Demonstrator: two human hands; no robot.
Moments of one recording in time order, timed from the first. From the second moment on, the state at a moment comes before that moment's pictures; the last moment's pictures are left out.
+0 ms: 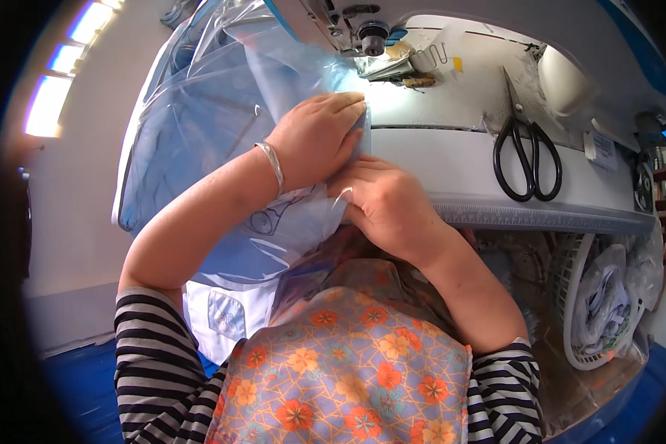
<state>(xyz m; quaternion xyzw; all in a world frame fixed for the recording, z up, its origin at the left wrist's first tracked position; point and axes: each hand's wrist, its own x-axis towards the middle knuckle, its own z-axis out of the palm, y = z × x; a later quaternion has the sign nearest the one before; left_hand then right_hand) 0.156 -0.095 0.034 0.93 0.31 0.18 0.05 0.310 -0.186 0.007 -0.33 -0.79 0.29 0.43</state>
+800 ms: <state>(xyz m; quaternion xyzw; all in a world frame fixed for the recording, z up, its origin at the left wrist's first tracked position) 0.147 -0.110 0.038 0.95 0.30 0.09 -0.06 0.297 -0.216 -0.003 -0.39 -0.81 0.11 0.43</state>
